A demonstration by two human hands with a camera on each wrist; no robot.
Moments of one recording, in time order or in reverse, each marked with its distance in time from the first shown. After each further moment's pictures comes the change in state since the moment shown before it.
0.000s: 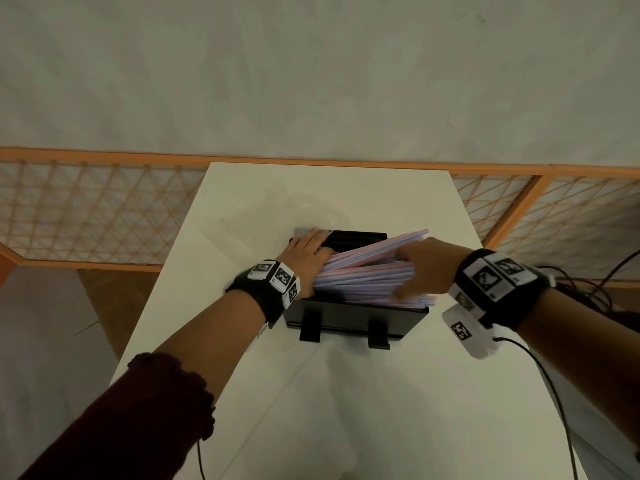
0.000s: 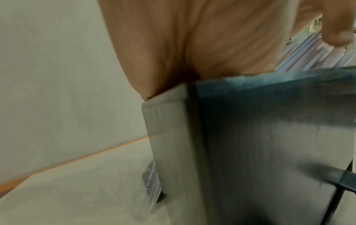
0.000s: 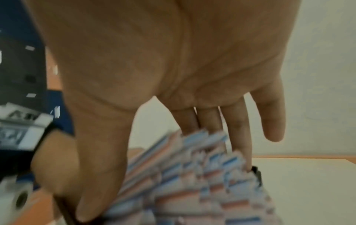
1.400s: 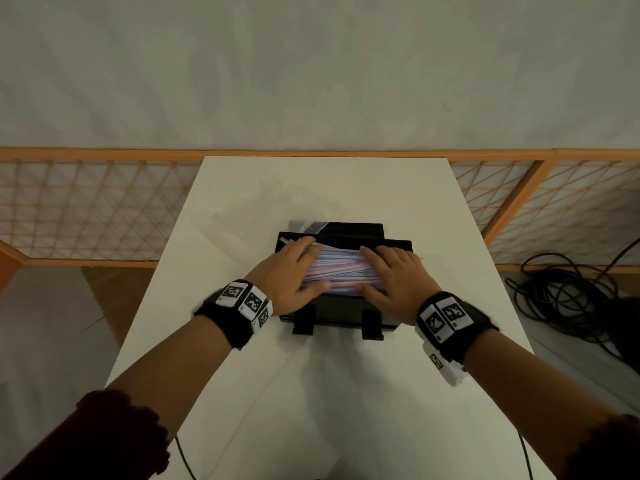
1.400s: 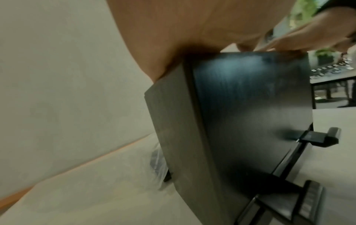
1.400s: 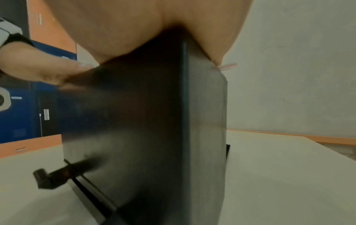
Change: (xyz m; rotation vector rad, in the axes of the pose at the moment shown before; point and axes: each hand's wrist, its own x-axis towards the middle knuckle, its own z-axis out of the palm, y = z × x) left_hand -0.030 0.004 0.022 -0.127 0.221 0.026; right_hand 0.022 -0.003 0.089 -0.033 0.457 -0.151
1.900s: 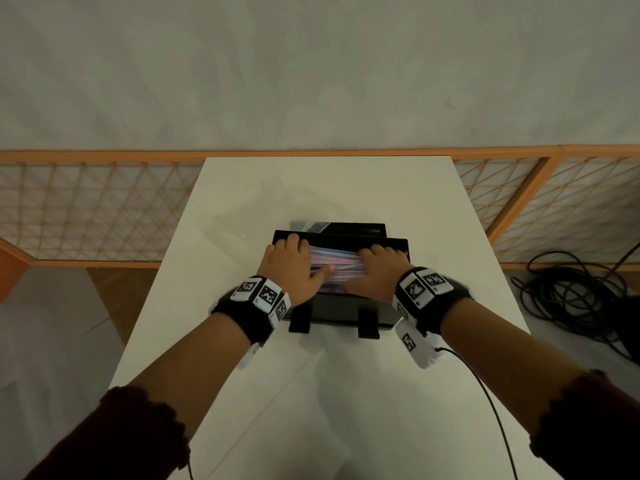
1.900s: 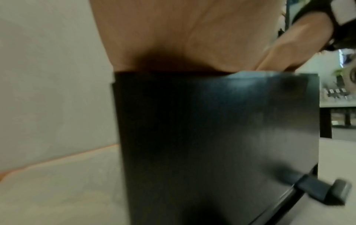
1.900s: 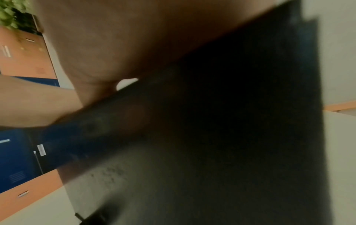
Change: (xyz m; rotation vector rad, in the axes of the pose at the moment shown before) left_hand 0.019 0.019 -0.007 0.218 -0.024 -0.328; right_hand 0.040 -0.021 -0.015 0.024 -0.317 0.201
